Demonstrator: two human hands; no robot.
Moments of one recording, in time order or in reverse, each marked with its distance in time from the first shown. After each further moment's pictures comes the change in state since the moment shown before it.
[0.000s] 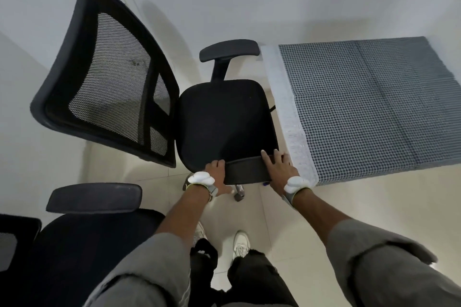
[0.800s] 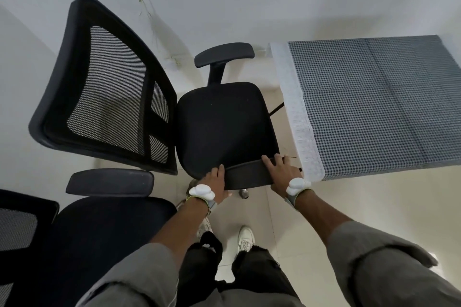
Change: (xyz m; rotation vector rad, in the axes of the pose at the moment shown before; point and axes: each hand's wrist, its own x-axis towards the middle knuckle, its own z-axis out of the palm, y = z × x) left_hand -0.048 -0.012 0.033 0.037 -0.009 -0.052; right_hand -0.025 -0.019 0.004 -0.021 -0.022 -0.076
